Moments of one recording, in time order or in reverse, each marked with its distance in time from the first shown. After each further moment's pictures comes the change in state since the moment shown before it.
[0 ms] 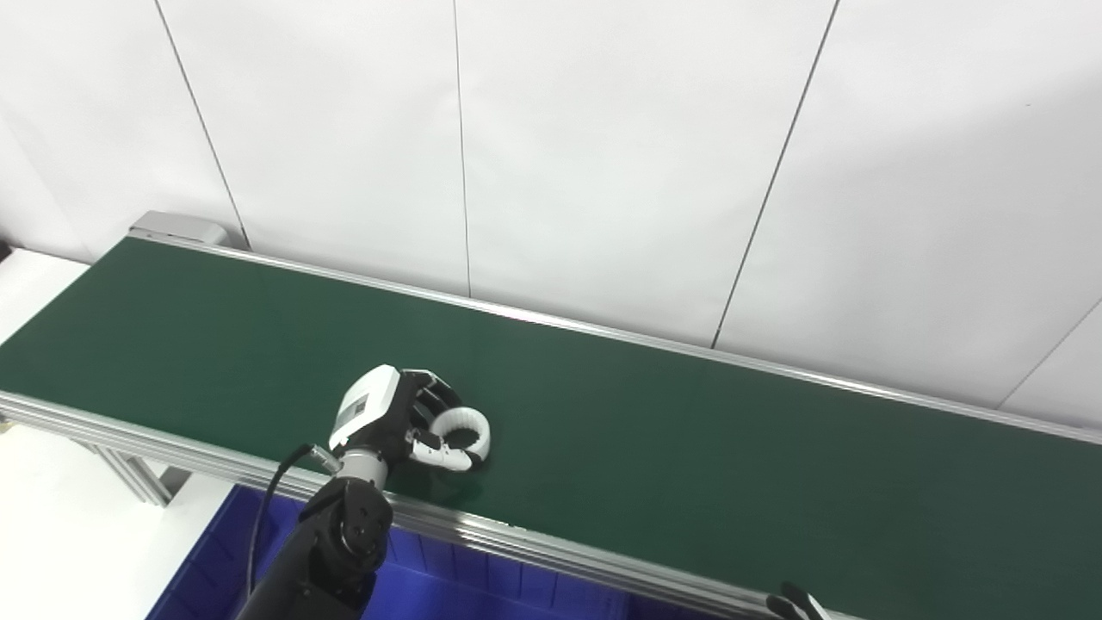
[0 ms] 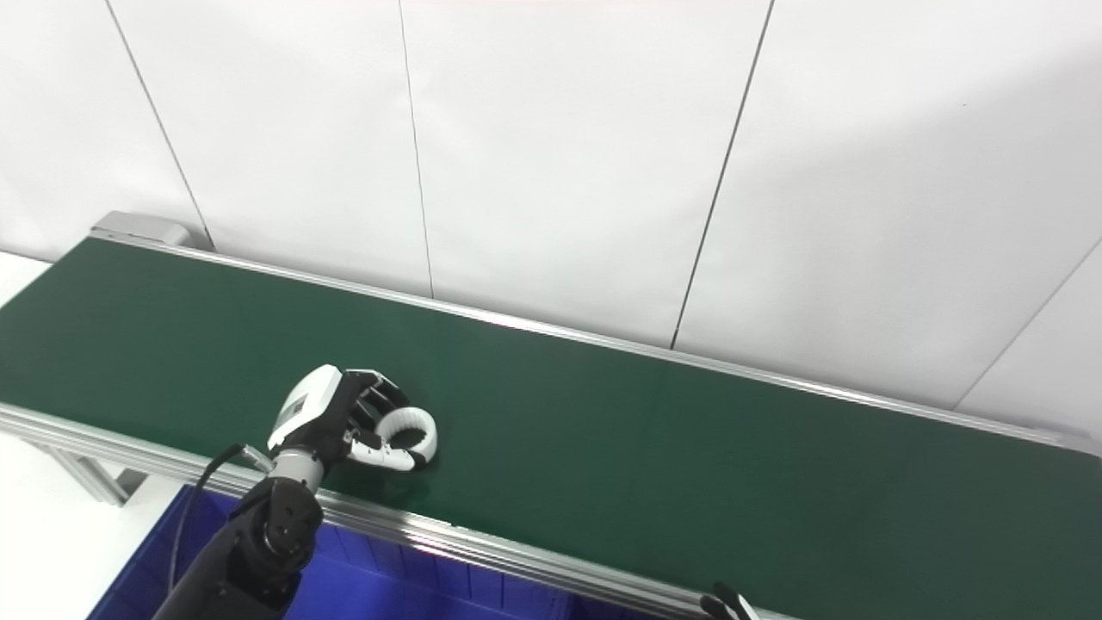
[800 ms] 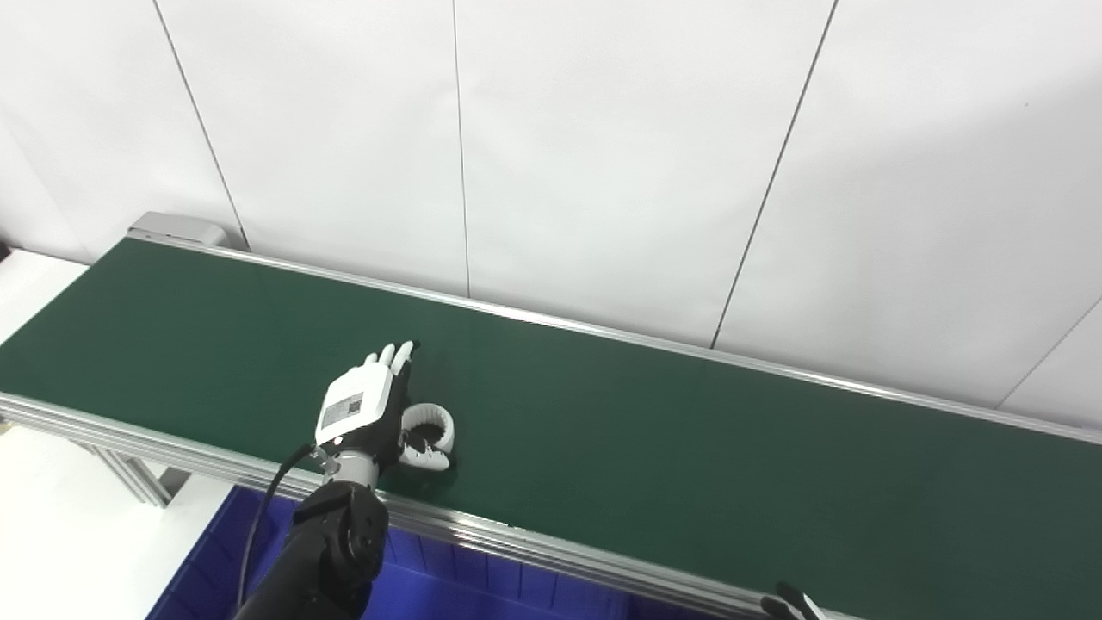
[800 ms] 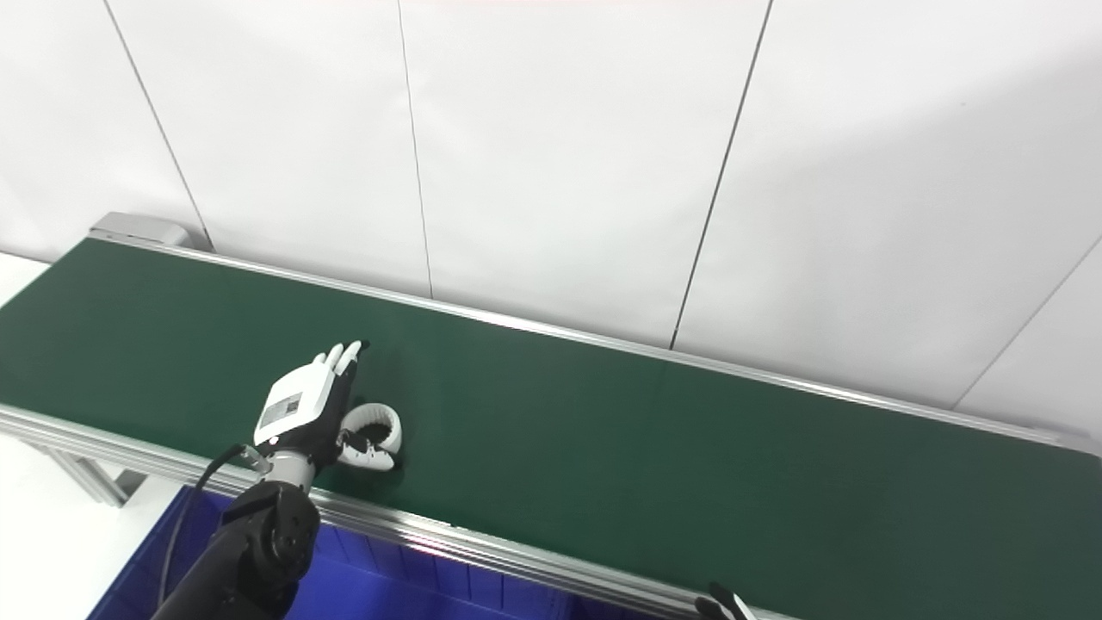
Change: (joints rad) left arm 0.001 0.029 -0.045 0.016 0.216 0.083 0.032; right arm -0.007 -0.002 0.007 0.010 -0.008 0.000 -0.005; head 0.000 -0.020
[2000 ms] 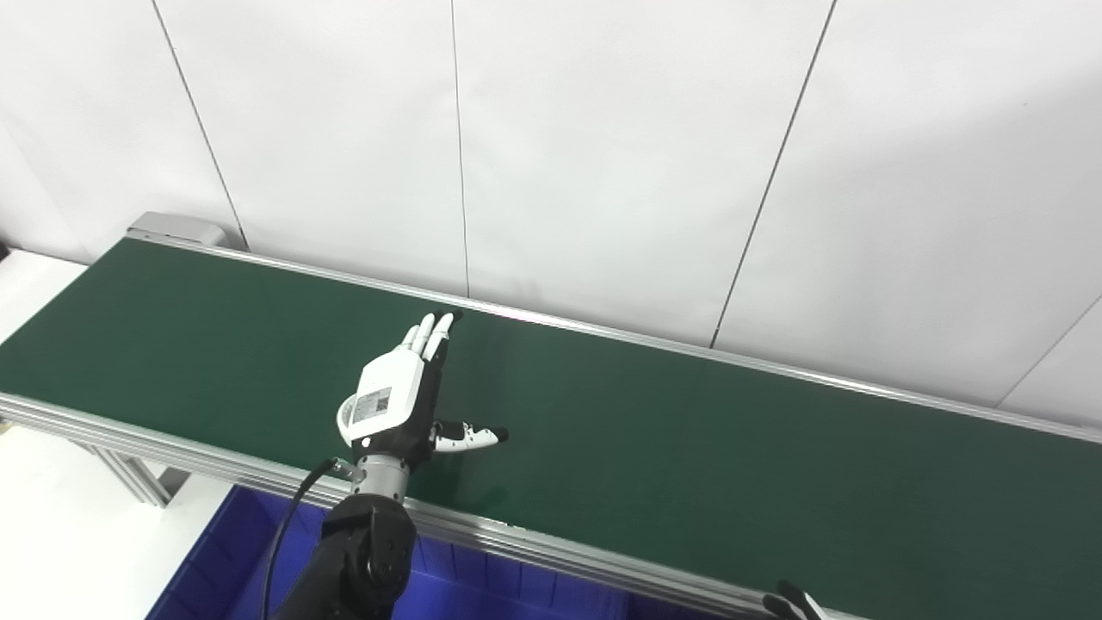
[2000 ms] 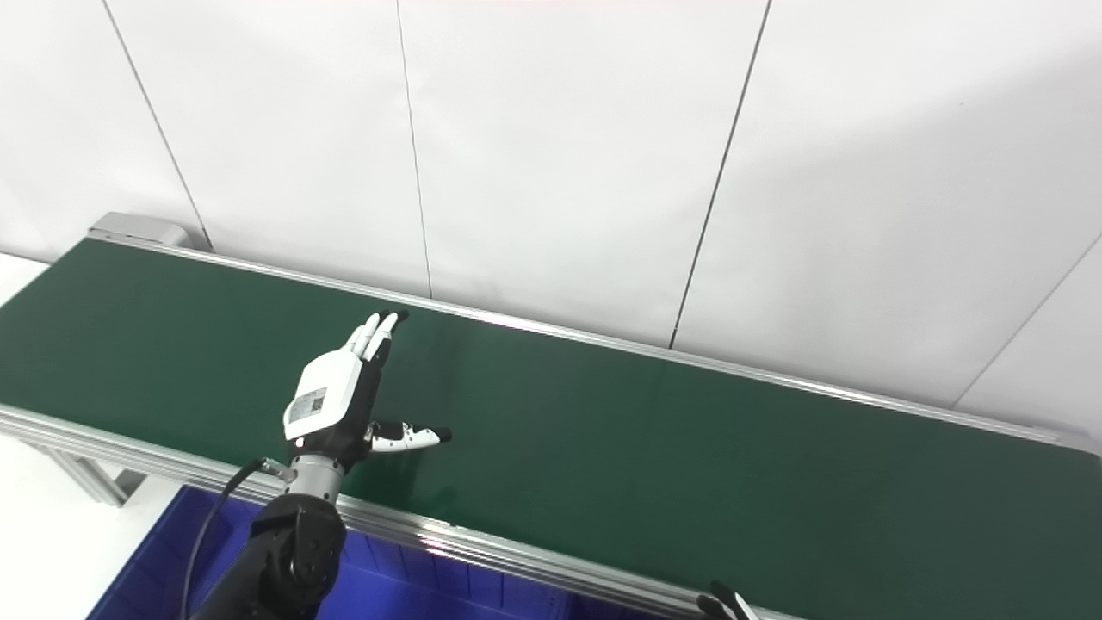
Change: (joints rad) left arm 0.003 -0.066 0.025 0.032 0.008 -0.260 0.219; right arm 0.000 0.003 -0.005 0.000 -0.003 0.000 0.002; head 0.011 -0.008
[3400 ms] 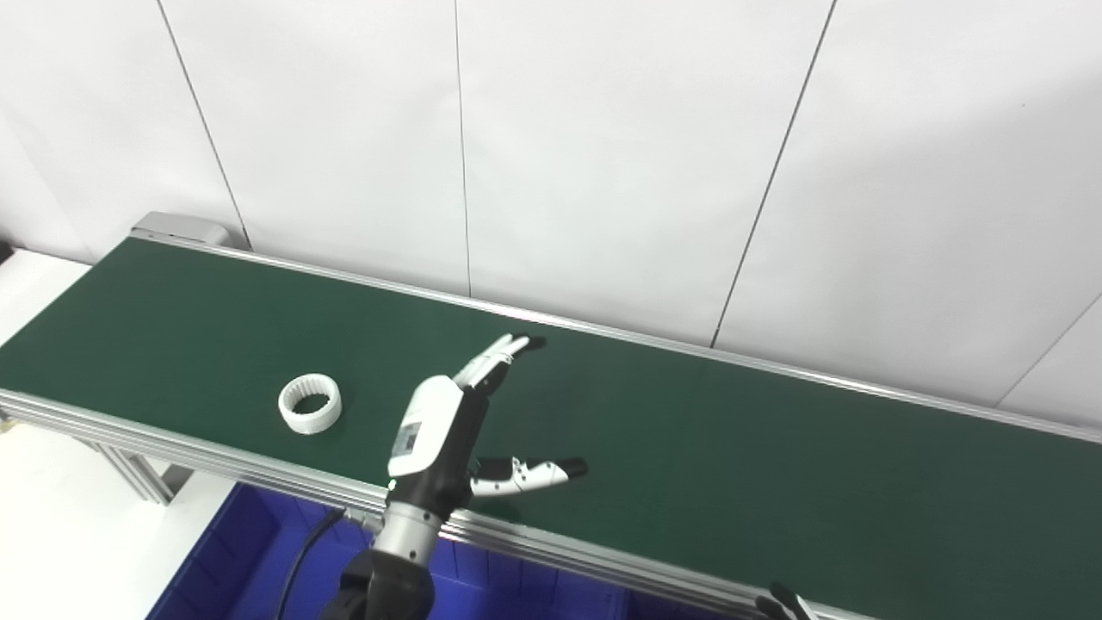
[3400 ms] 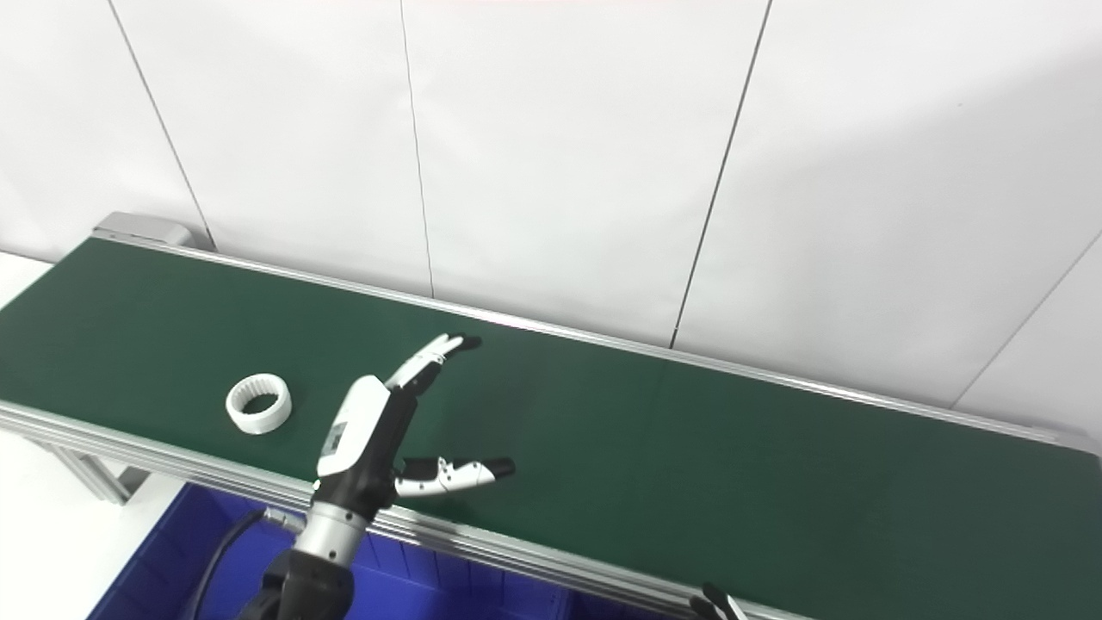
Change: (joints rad) left arm 0.146 -0.120 0.009 -0.253 -0.137 -0.258 -0.120; right arm 0.015 0.030 -0.028 -0.005 -0.026 0.000 0.041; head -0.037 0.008
